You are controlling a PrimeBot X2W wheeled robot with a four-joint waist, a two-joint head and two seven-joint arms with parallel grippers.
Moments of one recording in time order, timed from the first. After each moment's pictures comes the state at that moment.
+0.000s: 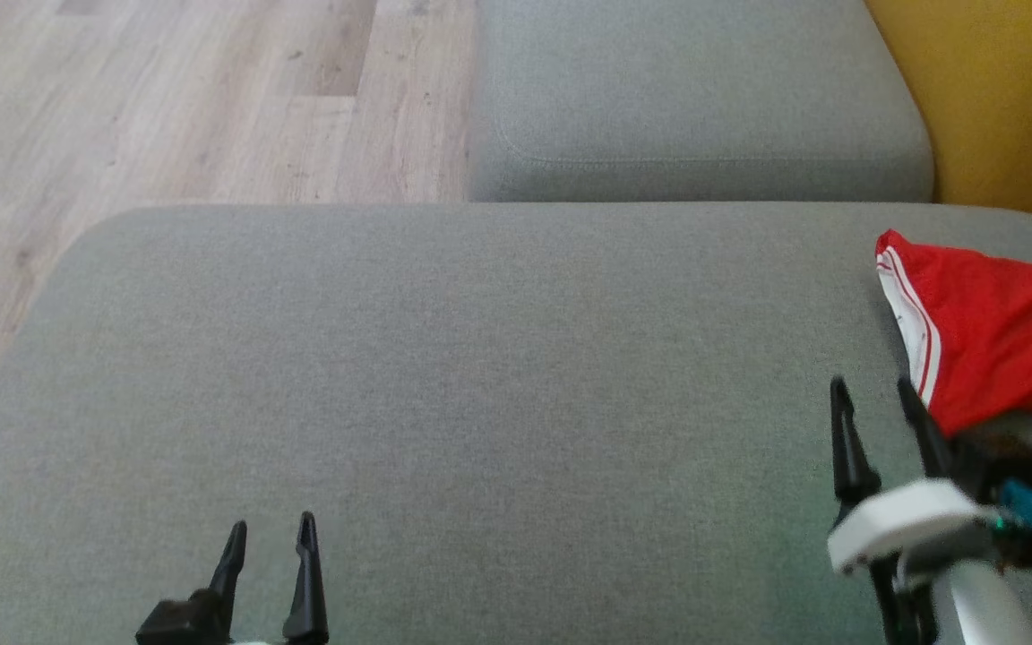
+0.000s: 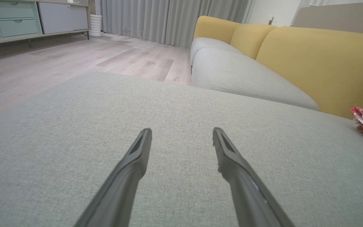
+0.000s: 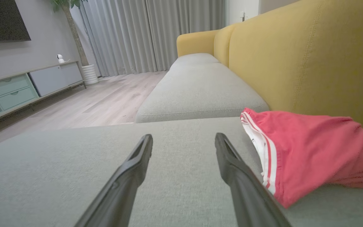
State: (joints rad) left arm 0.08 0.34 -0.55 0.16 -0.68 0.30 -0.24; right arm -0.11 -0.05 -0.05 0.42 0.12 0.12 -0.15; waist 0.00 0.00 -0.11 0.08
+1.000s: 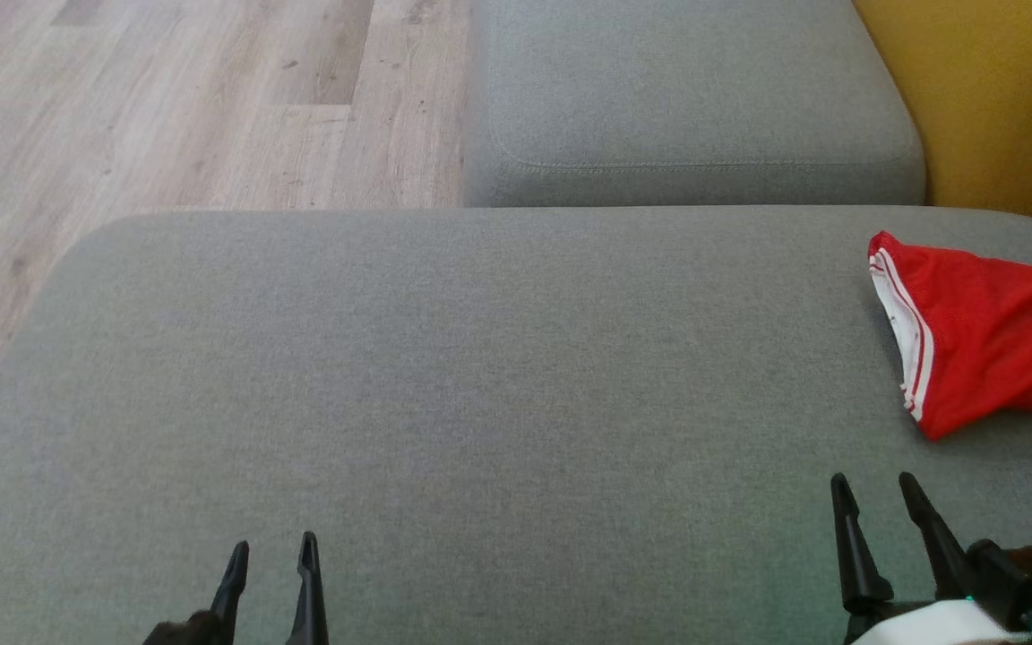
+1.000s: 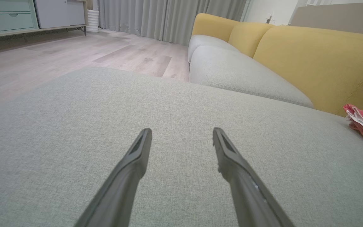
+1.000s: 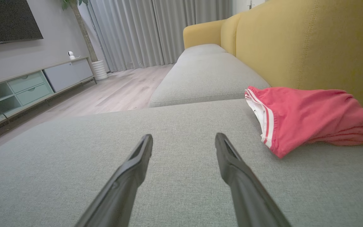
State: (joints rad) left arm 0.13 0.35 -0.55 0.12 -0.69 0.30 -0.24; right arm 0.24 -0.04 0.00 0.06 0.19 0.12 -0.08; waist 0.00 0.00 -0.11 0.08
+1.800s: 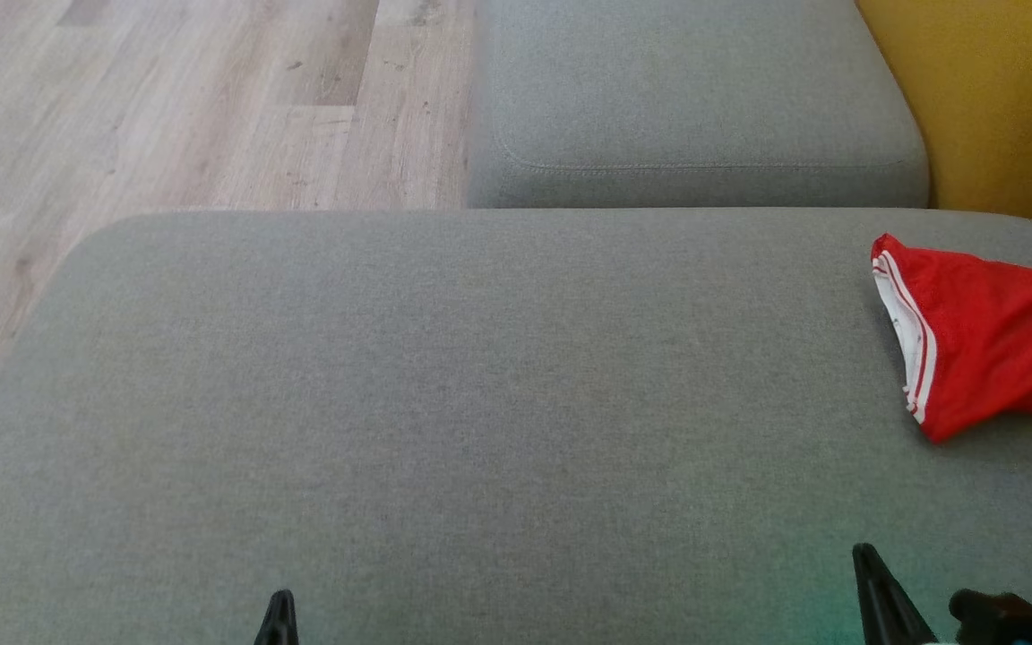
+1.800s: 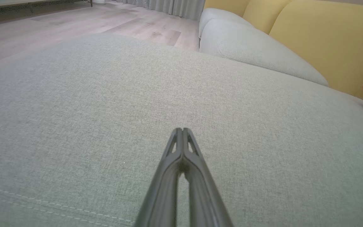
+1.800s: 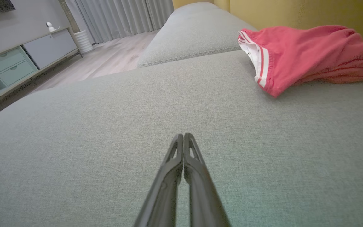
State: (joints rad) left arm 0.18 0.32 -0.56 0.19 -0.70 0.30 -0.23; right arm 0.26 -0.04 0.00 0.22 0.21 0.12 -0.08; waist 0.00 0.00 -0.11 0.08
